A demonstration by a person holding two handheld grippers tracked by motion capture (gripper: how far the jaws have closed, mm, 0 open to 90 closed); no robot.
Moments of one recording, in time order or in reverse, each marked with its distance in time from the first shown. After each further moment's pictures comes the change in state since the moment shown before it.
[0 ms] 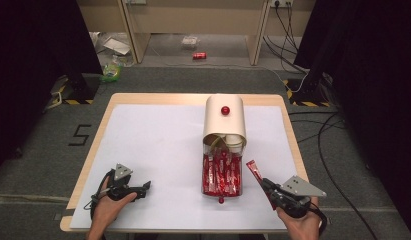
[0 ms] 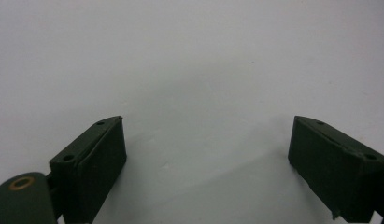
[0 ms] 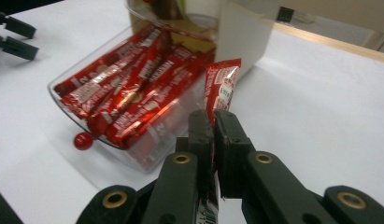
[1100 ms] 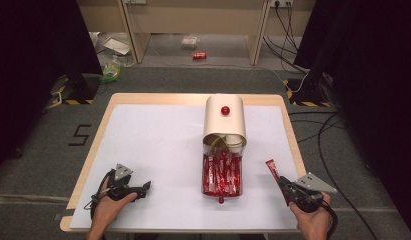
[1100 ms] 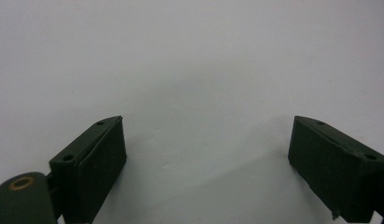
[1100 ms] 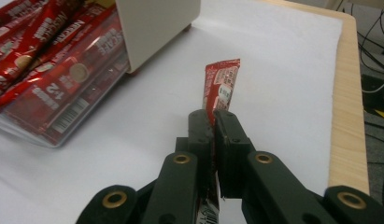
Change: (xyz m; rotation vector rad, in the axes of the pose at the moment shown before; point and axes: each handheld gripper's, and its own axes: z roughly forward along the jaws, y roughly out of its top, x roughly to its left) left arm 0.000 0.000 0.000 0.002 0.002 0.004; right arm -0.046 -0.033 0.007 0.056 -0.134 0.086
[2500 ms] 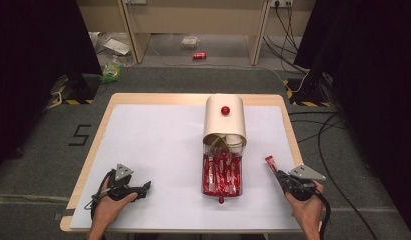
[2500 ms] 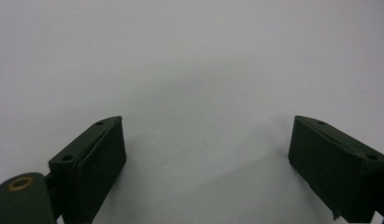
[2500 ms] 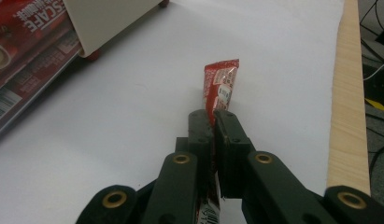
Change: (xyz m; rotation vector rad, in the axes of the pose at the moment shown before) left arm -0.001 0.000 0.000 0.005 0.005 0.006; right arm -0.017 0.001 0.037 0.073 -0.039 -0.018
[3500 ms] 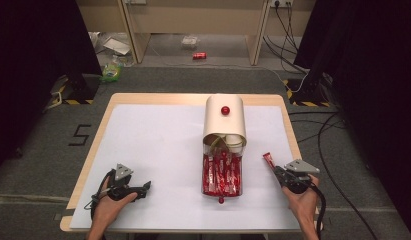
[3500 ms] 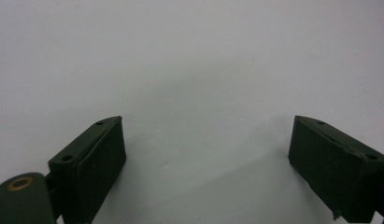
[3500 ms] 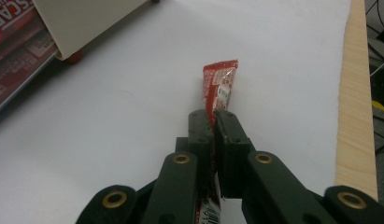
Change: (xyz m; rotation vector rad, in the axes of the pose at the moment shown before) left arm 0.000 0.000 0.000 -0.001 -0.001 -0.002; right arm -0.005 0.008 0.020 0.024 -0.005 -0.016
